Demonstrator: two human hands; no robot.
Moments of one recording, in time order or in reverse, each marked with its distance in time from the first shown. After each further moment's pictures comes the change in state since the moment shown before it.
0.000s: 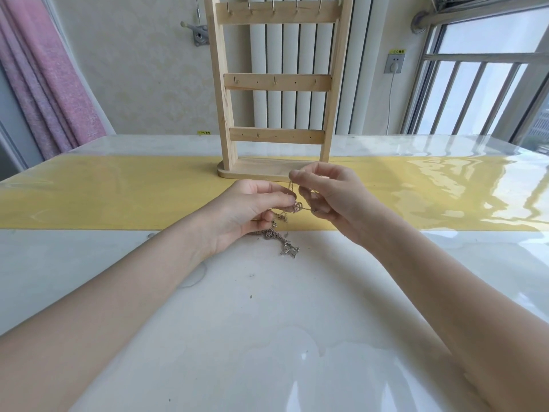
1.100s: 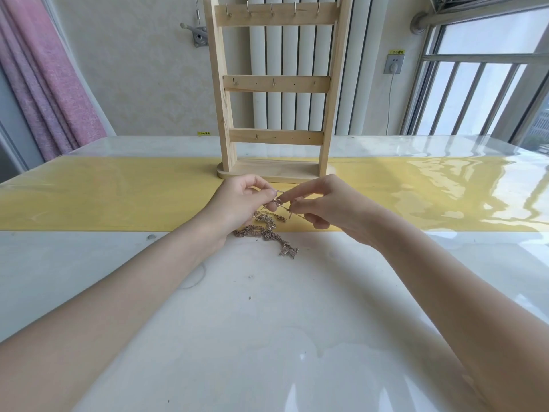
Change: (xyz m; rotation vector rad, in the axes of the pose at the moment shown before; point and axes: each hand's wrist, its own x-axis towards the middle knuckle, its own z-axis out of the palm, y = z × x) left_hand 0.006 -0.007 -0.008 0.212 0.206 0.153; right_hand 0.003 0.002 -0.004 -0.503 -0.115 0.033
